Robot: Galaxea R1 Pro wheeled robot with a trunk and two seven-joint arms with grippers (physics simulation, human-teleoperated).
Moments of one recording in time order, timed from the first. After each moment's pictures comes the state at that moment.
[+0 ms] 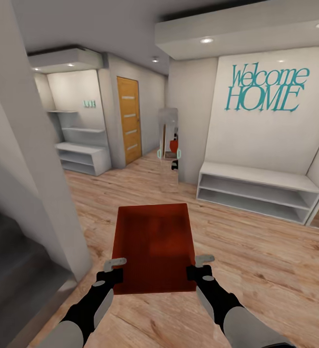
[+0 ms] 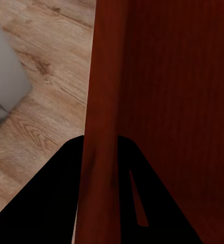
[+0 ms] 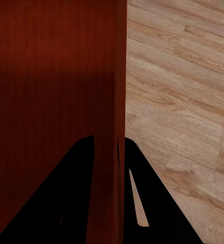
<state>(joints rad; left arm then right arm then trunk) -0.57 -0.07 -0.10 -0.53 0.18 0.10 0.21 -0.67 0.13 0.09 -0.36 0.02 0.05 -0.17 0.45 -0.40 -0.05</state>
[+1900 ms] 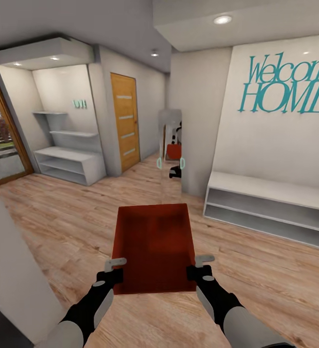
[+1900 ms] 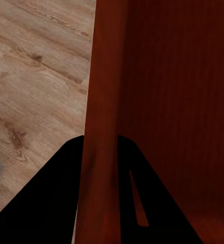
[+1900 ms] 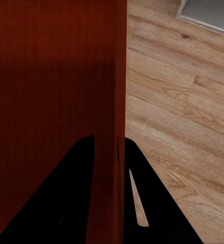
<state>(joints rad) -0.57 -0.08 -0.10 -0.53 0.18 0.10 0.21 -0.67 0.13 0.09 -0.36 0.02 0.05 -0.17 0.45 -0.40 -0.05</state>
